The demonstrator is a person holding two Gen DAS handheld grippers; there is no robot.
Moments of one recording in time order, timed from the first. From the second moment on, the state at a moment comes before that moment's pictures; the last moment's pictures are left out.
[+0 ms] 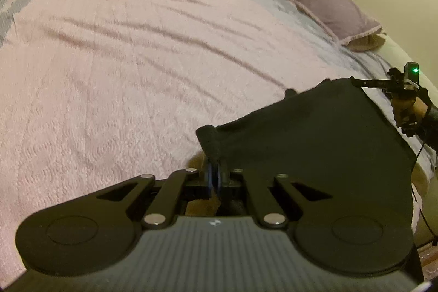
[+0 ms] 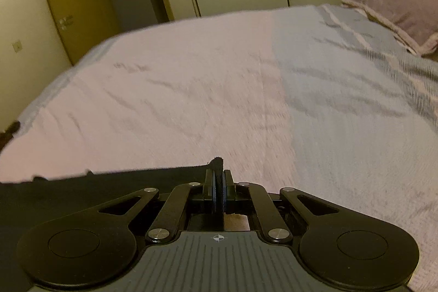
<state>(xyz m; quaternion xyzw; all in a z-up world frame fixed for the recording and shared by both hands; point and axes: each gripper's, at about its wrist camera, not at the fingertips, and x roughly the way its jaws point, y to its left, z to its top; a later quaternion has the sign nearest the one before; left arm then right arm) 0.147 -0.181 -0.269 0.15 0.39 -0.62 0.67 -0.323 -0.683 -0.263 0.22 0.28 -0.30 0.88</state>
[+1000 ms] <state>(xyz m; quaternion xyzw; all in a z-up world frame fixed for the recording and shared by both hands) -0.003 -0.085 -0.262 0.29 0.30 -0.65 0.64 -0.403 -0.402 -0.289 0.23 0.34 -0.23 0.88</state>
